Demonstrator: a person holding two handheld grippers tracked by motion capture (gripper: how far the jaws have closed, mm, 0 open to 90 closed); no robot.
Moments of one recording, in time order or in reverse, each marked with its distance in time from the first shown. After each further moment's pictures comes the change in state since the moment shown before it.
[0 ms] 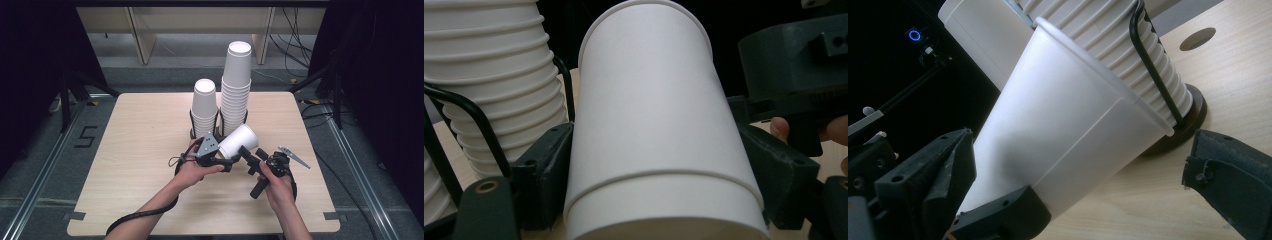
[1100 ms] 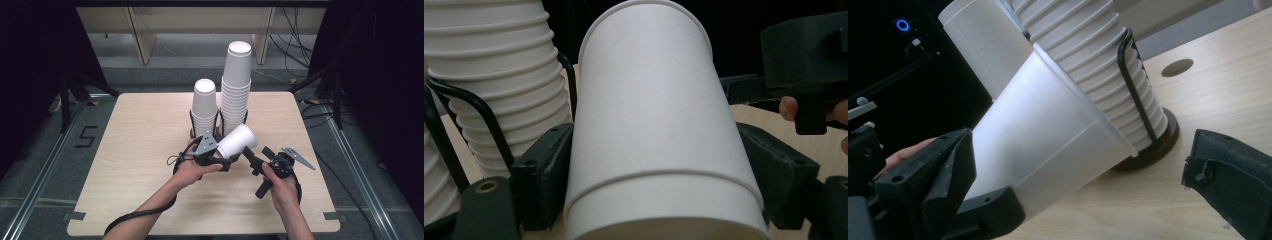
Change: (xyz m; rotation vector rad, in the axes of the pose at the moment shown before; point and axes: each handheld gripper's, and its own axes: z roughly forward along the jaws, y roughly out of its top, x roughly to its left) left arm 0.003 0.002 -0.004 0.018 -0.005 -0.019; right arm 0.002 0.005 -0.010 -0.034 -0.046 -0.086
